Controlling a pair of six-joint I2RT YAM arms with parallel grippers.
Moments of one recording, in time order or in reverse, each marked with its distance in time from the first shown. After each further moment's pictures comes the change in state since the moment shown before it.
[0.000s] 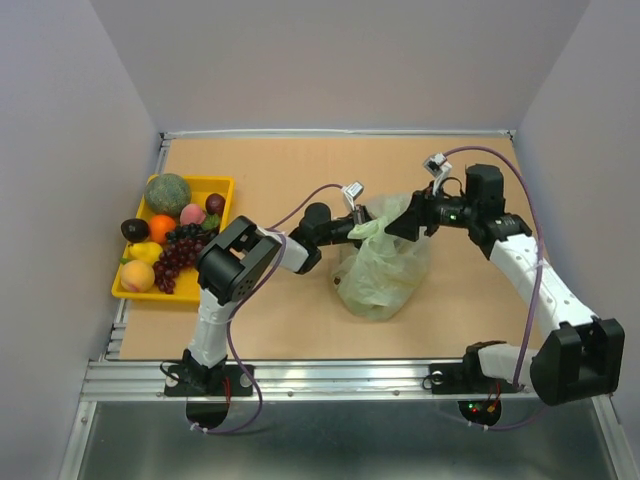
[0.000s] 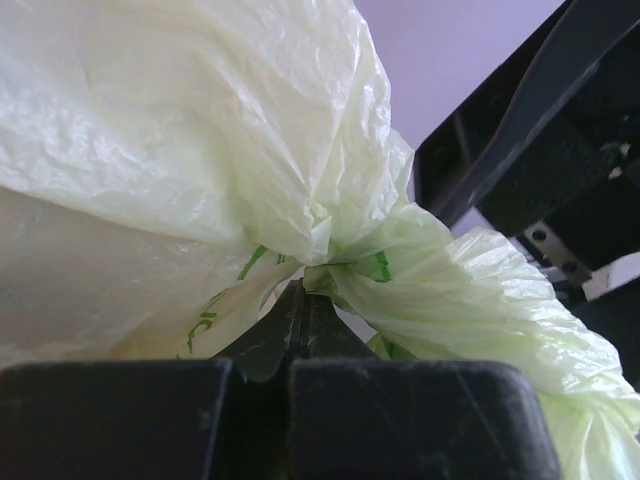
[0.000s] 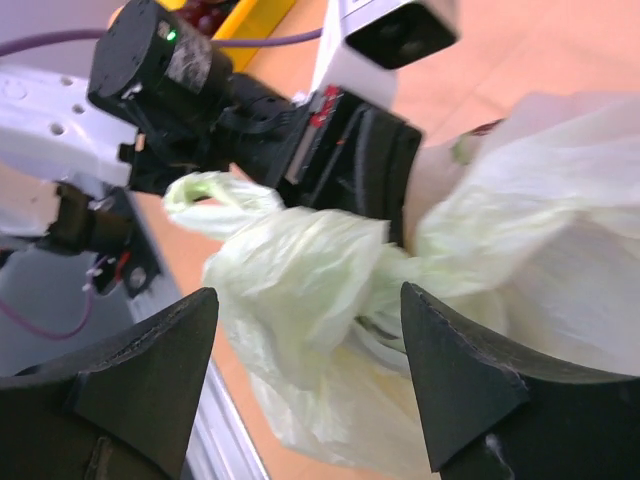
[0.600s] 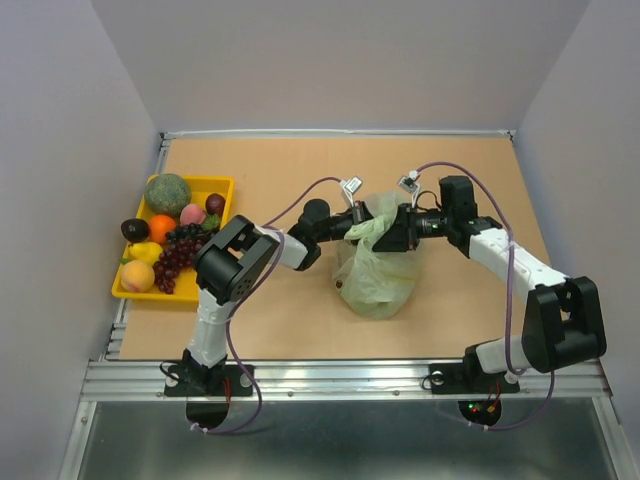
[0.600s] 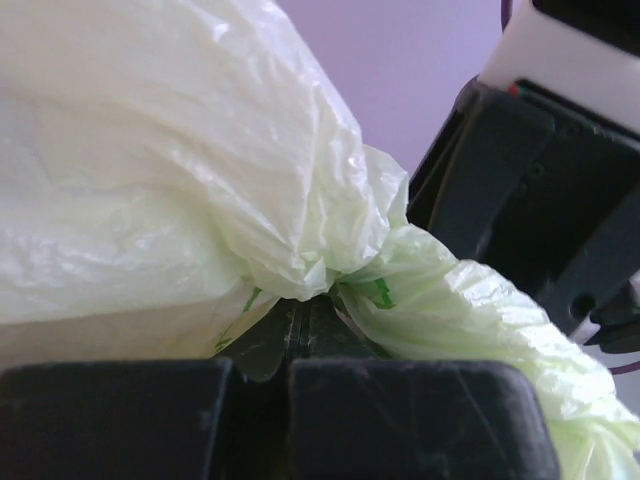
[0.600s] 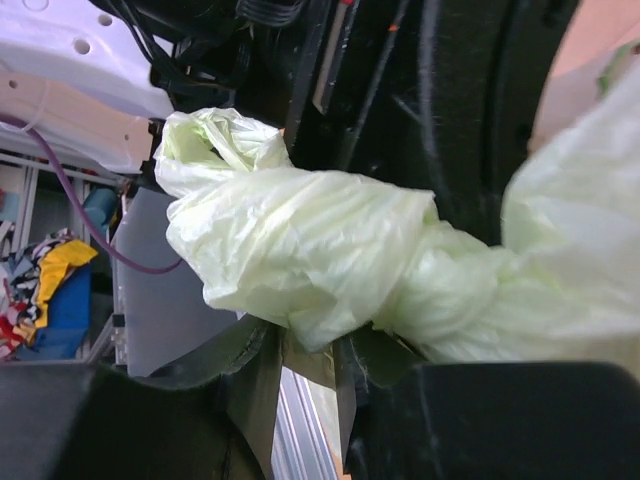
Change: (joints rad) left arm 0.010 -0.016 0.013 -0.018 -0.005 0.103; right arm 0.035 0.142 -0.090 0.127 -0.221 0.088
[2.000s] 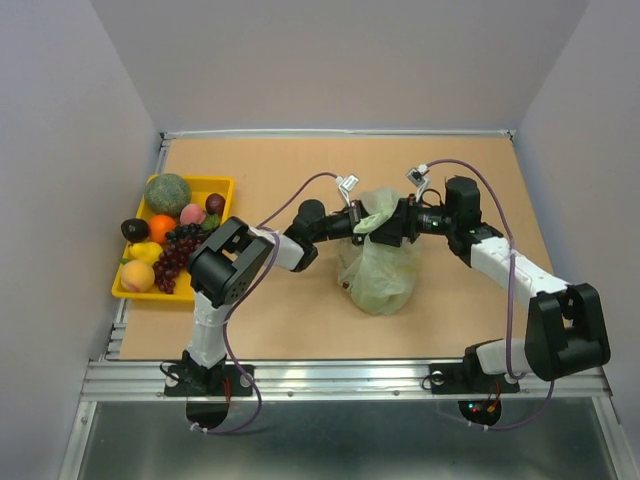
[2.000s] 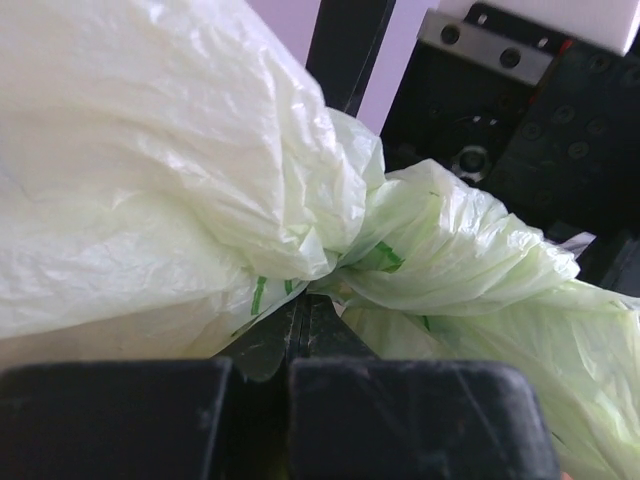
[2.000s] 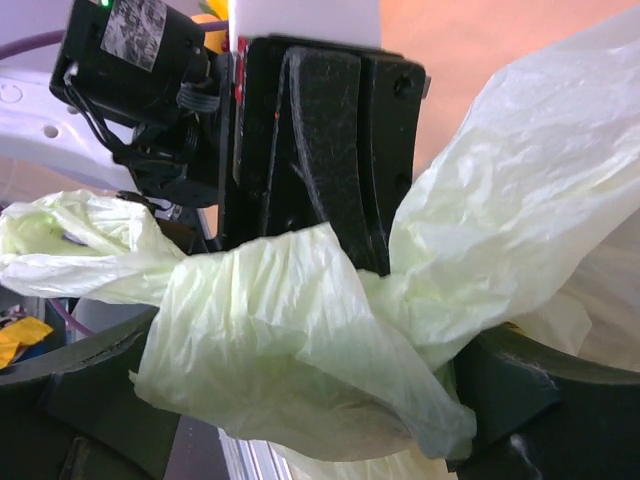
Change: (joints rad) left arm 0.013 -0.036 -0.047 0.041 -0.012 0.087; right arm 0.021 -0.027 -0.082 0.295 0.135 0.188
